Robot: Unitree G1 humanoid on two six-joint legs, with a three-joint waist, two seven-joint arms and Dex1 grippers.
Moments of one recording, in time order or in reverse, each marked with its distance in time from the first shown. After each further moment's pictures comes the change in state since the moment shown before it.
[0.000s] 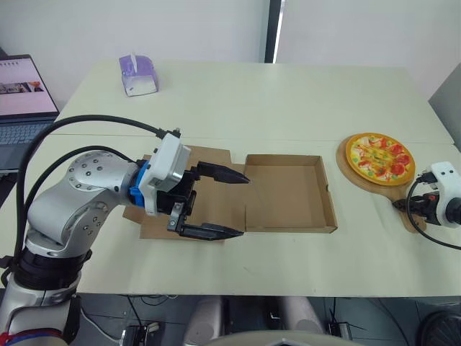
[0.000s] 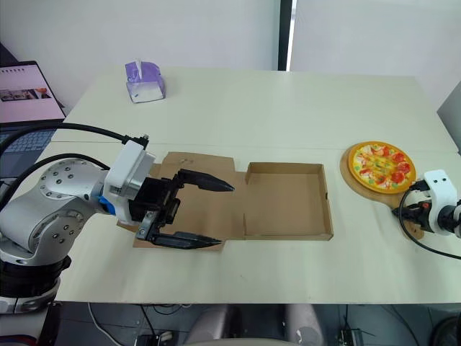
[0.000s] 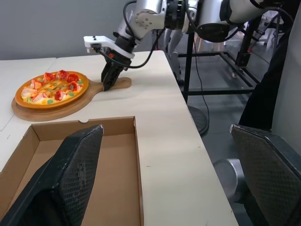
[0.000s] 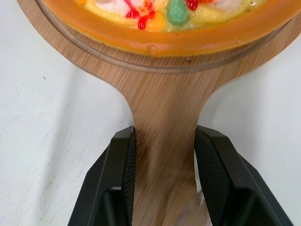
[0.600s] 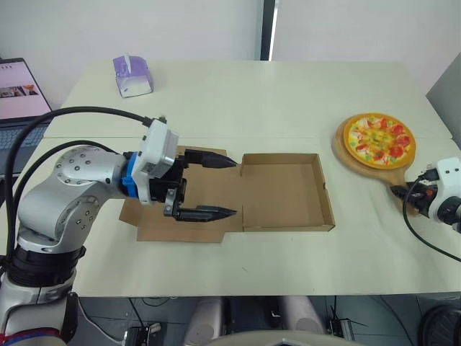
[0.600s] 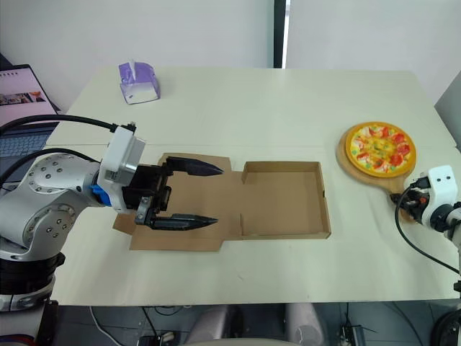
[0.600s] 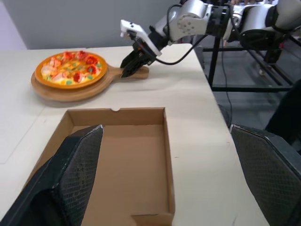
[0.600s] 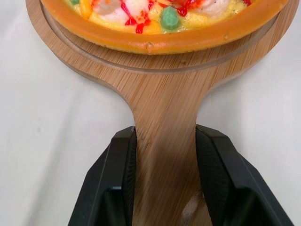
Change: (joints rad) left arm 0.003 0.021 0.059 0.060 0.042 -0.014 0.033; right arm 0.042 0.138 -0.139 -0.035 -0.001 -0.306 -0.098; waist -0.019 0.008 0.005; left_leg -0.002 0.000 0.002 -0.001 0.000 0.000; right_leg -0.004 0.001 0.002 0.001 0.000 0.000
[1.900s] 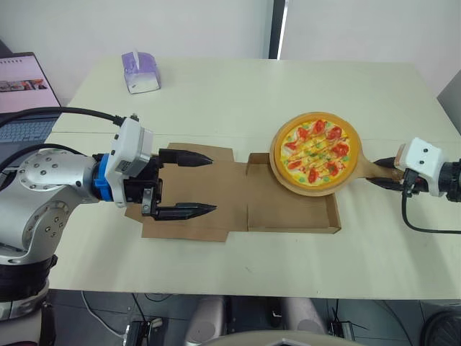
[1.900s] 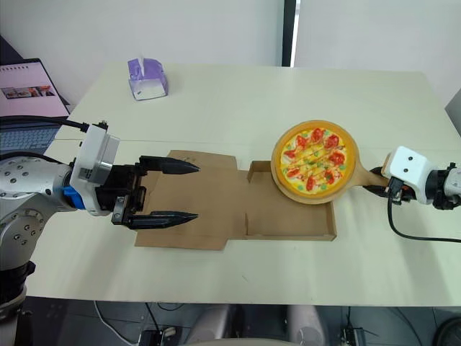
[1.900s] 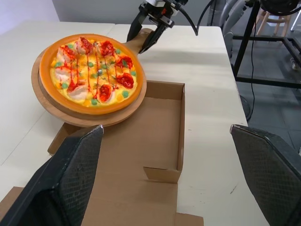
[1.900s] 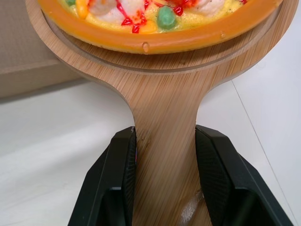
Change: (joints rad) left arm 0.084 0.096 0.108 -0.024 -0.027 0.037 0.006; right arm -0.108 -0.235 0.260 -0.123 -0.182 -0.466 0.427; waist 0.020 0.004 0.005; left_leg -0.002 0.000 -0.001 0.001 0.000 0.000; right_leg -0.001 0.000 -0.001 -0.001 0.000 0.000
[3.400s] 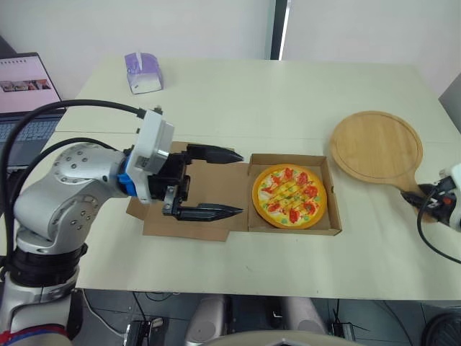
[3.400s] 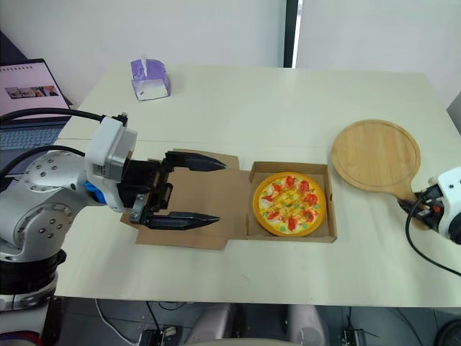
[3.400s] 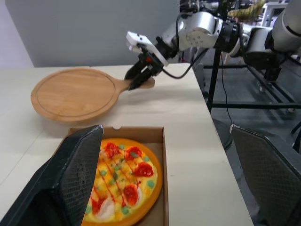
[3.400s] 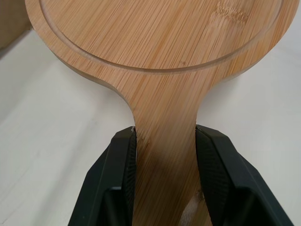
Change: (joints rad) left arm -0.128 -0.155 -0.104 -0.027 -0.061 0.014 0.022; right arm 0.364 0.230 -0.398 -0.274 0.146 0.636 -0.378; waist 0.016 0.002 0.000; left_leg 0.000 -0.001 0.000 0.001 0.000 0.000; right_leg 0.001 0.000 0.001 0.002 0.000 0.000
